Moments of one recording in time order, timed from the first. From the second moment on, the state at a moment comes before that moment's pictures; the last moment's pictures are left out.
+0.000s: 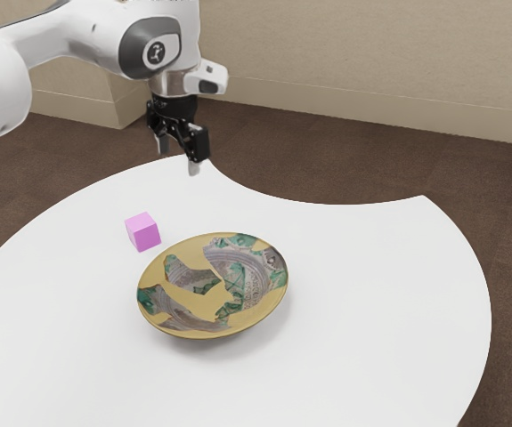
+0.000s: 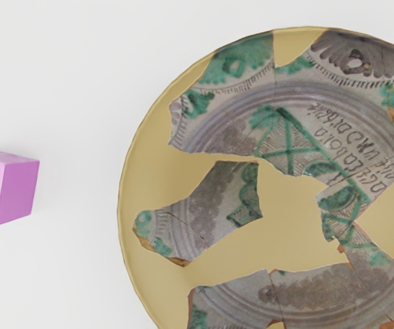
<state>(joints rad) -0.06 0.28 -0.03 -1.39 0.17 1.64 0.19</state>
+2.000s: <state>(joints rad) 0.23 0.87 0.09 -1.21 -0.07 2.08 0.81</state>
